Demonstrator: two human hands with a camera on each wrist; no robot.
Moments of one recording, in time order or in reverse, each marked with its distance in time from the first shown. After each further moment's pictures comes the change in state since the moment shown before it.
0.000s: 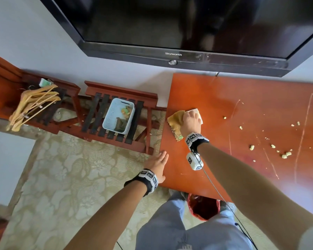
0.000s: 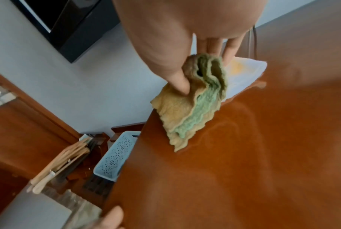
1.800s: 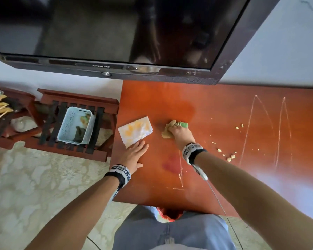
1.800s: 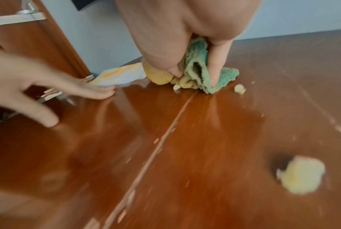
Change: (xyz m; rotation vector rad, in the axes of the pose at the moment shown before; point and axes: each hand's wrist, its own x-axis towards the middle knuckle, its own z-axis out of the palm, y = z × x) left_hand 0.104 0.072 -0.077 -0.114 0.138 0.069; right_hand 0.019 0.195 -0.066 -0.181 -0.179 -0.315
